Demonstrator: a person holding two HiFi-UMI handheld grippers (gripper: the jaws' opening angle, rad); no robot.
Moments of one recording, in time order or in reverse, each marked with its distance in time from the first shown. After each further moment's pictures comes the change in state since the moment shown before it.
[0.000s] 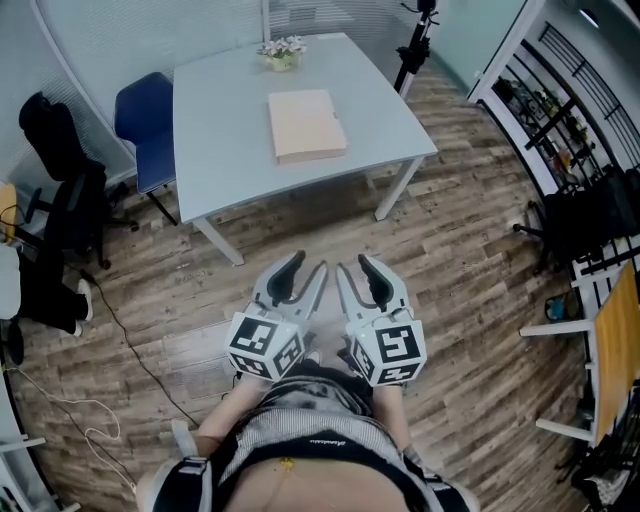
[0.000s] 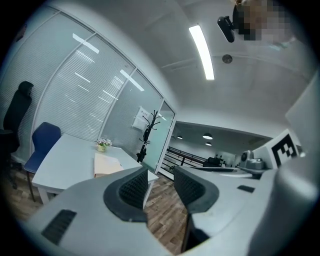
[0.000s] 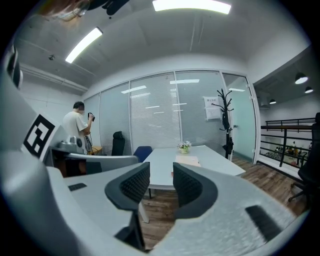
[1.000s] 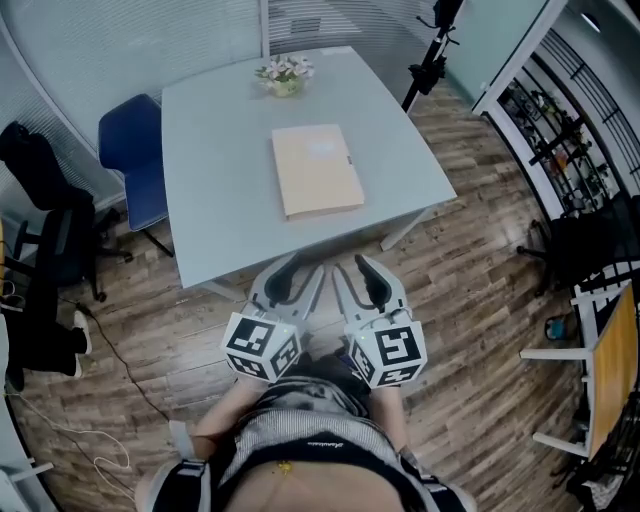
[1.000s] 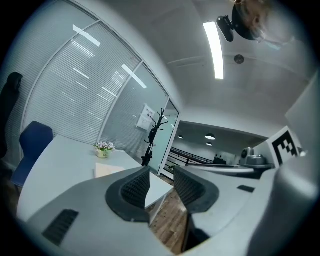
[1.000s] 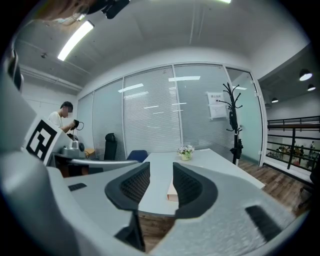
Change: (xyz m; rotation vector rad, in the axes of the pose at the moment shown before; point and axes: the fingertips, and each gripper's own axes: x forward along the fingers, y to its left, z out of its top) left arm 0.143 0.167 0.063 -0.006 0.014 -0.019; right arm 0.217 -0.046 0.055 0.010 -0.008 0.001
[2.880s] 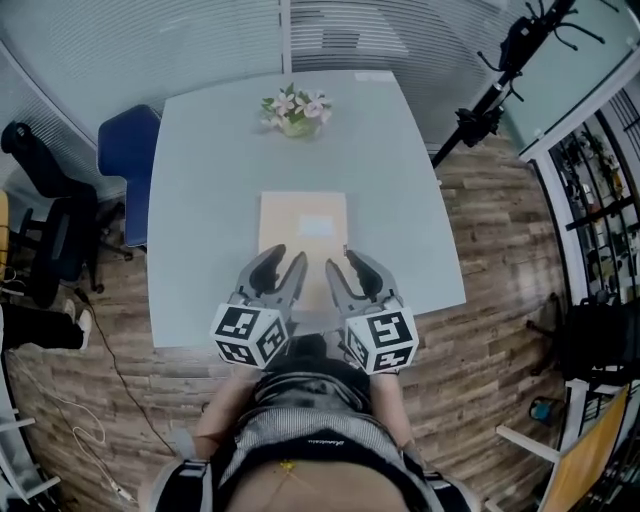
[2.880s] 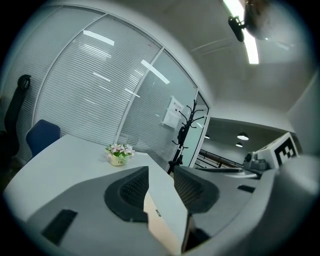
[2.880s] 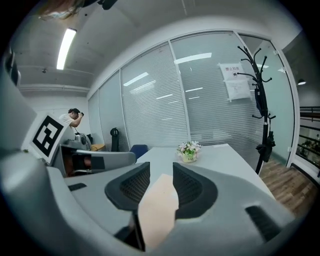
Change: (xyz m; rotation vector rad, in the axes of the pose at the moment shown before) left arm 0.280 0.170 0.044 -0.062 0.016 0.301; right arm 0.275 -0.205 0.025 -0.001 0.124 0.261
